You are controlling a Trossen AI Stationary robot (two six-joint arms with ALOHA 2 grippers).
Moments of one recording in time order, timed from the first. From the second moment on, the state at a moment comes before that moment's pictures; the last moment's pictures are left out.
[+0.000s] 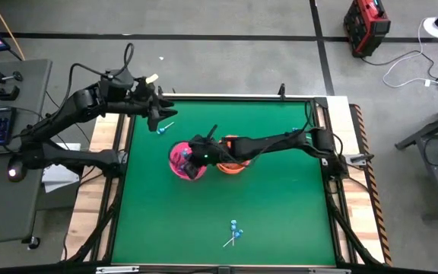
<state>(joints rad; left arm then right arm) 0.45 1.01 1.29 -0.76 0.17 -0.25 0.03 2.13 1.75 -0.27 0.17 0.57</state>
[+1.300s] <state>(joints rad) 0.39 1.00 1.29 -0.99 0.02 -0.29 0.65 1.91 1.48 -0.89 0.06 0.52</state>
